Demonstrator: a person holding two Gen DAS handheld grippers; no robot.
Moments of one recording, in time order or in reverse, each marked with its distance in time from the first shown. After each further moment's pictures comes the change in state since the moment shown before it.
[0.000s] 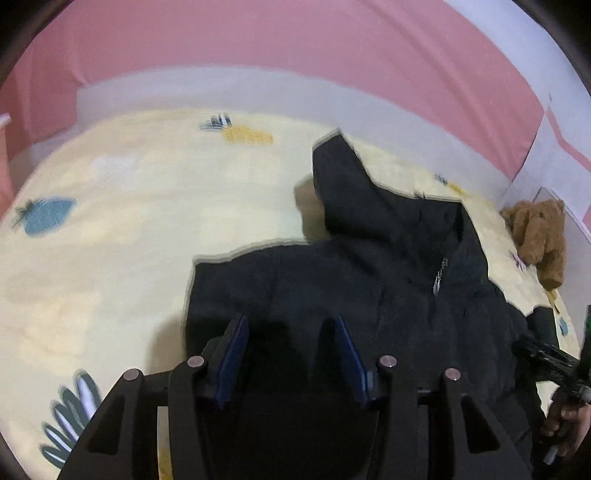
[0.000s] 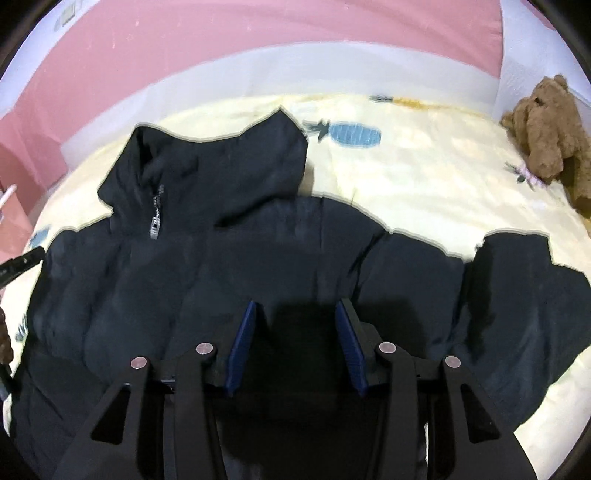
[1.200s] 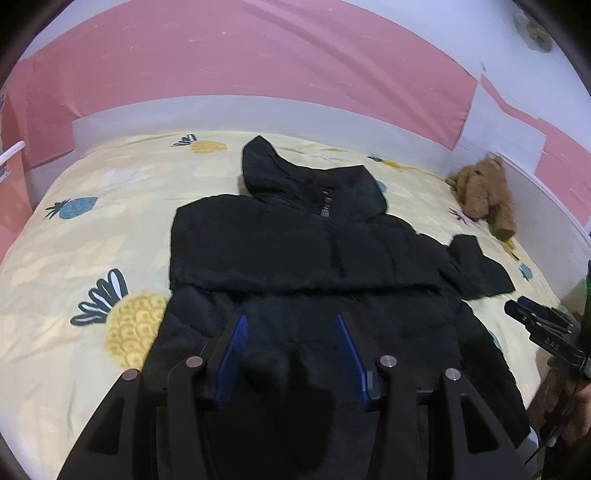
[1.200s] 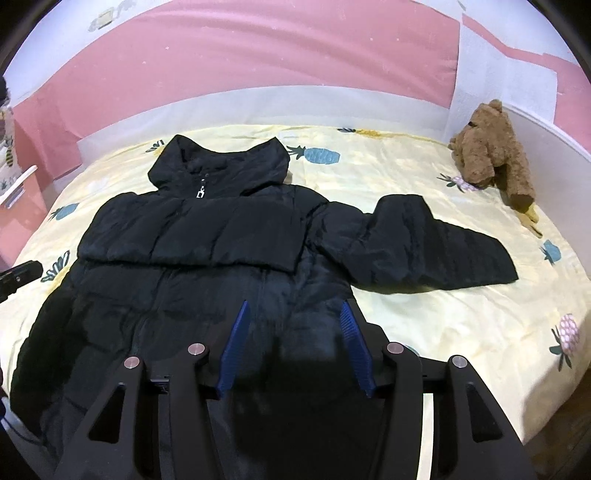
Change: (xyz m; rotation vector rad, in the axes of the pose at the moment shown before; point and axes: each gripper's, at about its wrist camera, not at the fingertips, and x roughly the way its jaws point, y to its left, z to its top) left arm -0.173 -0.079 -0.114 0.123 0.007 -0.086; right arm -0.185 0.007 -0.107 -0.040 -0.093 -0.107
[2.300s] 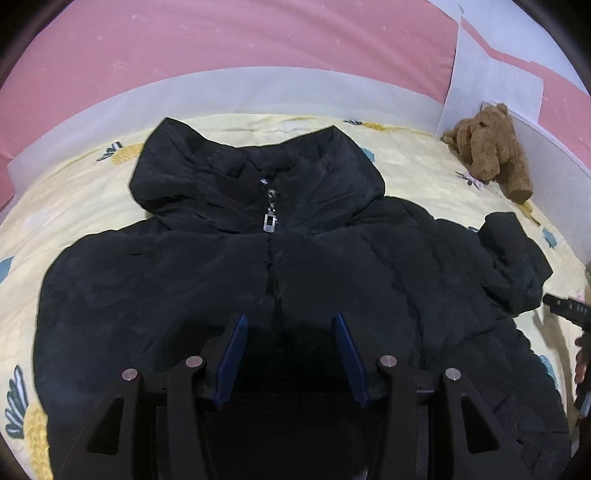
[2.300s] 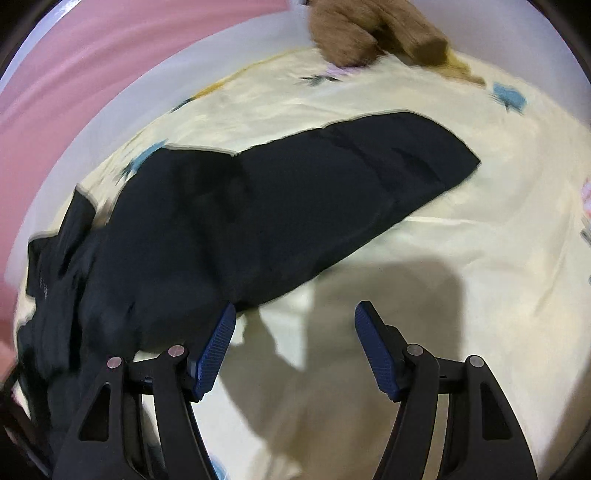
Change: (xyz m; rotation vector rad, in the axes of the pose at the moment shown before) left arm 0.201 -0.073 0.059 0.166 0.071 0.000; right arm 0.148 -0.260 -0.023 0.580 0.141 -0.064
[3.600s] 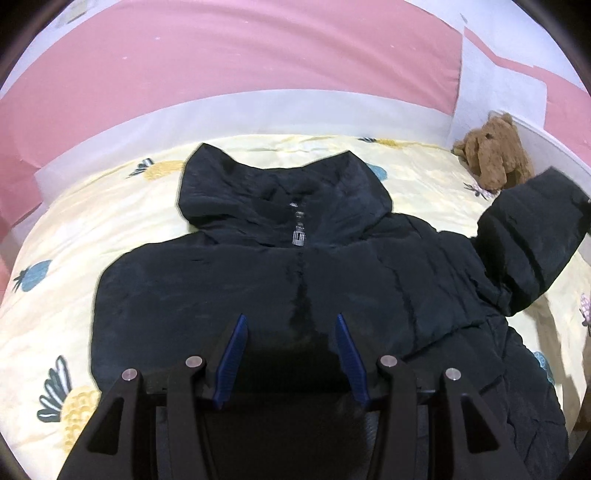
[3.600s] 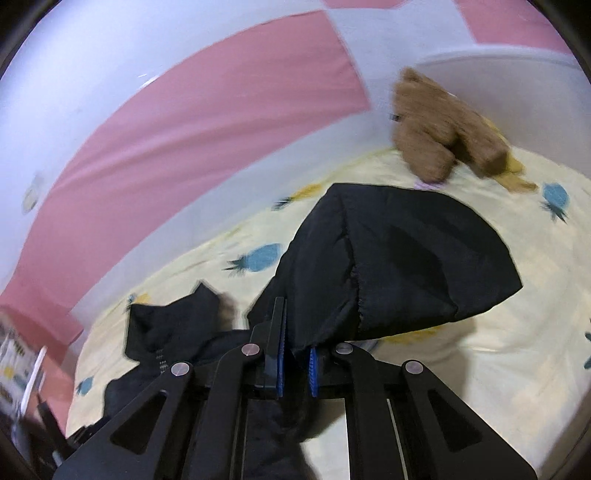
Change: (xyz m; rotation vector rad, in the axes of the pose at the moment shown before) left arm -0.070 0.012 -0.008 -0.018 -0.057 0.092; right arm -0.141 0.127 0.056 -0.119 -0.296 0.278
